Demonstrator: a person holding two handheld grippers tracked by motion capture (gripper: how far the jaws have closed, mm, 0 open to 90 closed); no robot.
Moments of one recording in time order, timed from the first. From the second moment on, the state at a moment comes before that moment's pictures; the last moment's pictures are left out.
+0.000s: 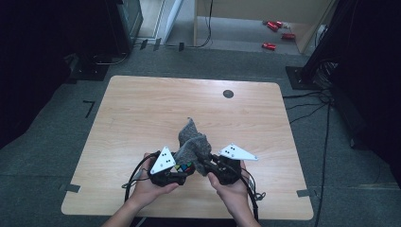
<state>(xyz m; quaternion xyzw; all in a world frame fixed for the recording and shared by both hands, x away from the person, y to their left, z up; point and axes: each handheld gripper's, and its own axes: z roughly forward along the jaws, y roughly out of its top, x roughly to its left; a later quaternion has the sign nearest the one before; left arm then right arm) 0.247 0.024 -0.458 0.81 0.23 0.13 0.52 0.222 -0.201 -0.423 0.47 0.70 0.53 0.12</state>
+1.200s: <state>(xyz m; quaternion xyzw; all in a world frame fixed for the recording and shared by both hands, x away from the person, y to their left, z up) 0.249 0.018 -0.464 0.83 0.24 0.13 0.49 0.223 -0.202 -0.429 0.48 0.68 0.54 0.10</state>
